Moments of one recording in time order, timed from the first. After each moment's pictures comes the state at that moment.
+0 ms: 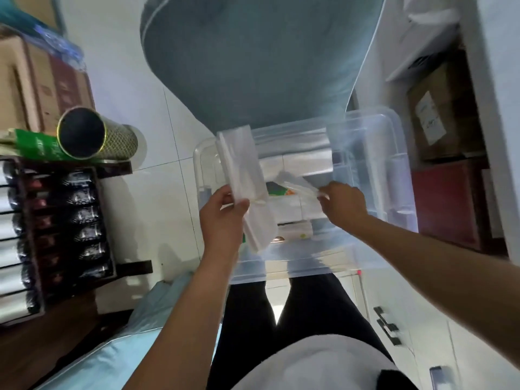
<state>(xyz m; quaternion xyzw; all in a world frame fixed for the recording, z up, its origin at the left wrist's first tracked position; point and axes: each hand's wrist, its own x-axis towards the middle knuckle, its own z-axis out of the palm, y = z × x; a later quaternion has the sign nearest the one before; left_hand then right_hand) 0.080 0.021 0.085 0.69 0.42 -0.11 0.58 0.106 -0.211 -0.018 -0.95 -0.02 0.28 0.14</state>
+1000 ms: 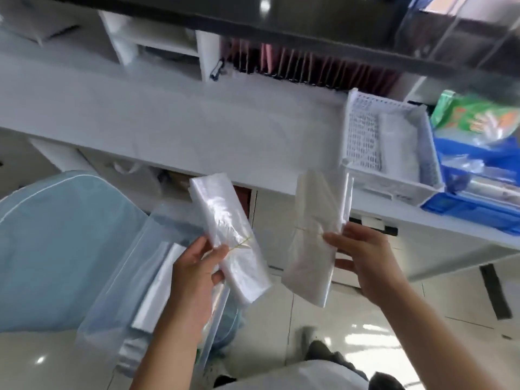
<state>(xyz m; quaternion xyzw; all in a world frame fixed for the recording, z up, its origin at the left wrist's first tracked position) -0.010 -0.030 0.273 0.56 -0.11 -0.49 0.66 -0.245 -0.162 0.315 -0.49 0.52 -0.32 0.63</state>
